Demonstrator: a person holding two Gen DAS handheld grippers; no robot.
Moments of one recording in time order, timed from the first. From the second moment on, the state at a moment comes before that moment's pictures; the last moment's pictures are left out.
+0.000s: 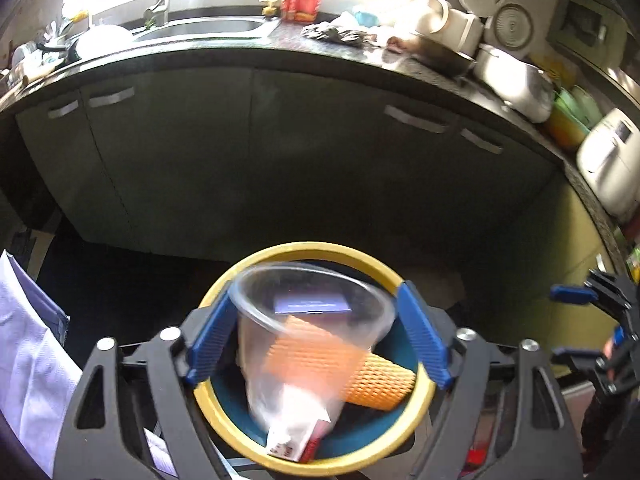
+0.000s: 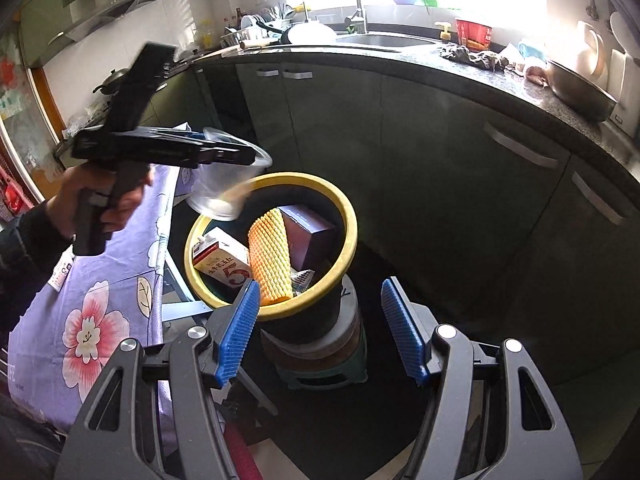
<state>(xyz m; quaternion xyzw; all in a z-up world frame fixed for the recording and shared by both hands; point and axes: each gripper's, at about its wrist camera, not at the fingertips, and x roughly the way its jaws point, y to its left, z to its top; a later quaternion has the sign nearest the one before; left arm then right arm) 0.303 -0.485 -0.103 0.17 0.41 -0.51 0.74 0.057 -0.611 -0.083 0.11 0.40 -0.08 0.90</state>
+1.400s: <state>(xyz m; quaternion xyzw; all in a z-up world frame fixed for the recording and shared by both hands) 0.225 0.002 -0.032 -0.08 0.30 -0.23 0.92 0.219 -0.246 -0.107 -0.12 0.44 0.33 0.83</state>
